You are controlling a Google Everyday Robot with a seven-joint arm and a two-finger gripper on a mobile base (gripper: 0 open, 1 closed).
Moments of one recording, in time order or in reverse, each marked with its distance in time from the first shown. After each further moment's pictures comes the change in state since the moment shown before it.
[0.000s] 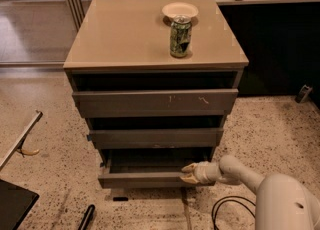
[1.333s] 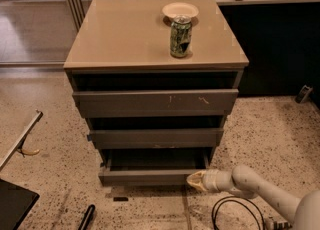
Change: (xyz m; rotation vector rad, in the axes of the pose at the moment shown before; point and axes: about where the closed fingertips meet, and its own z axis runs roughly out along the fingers) arm -0.017 0.043 -0.060 0.035 -0.067 0.042
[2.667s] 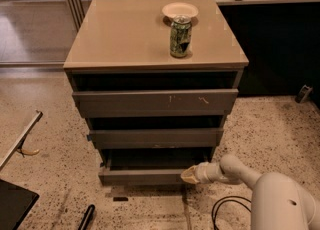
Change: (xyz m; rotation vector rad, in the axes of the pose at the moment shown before) arm 0.024 -0.036 0.060 -0.077 0.064 0.092
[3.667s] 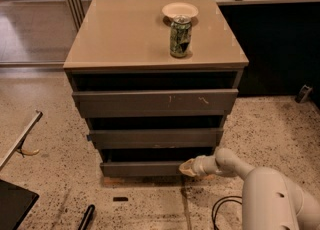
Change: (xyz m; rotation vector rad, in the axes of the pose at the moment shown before) arm -0.017 -0.028 0.014 0.031 0.026 -0.022
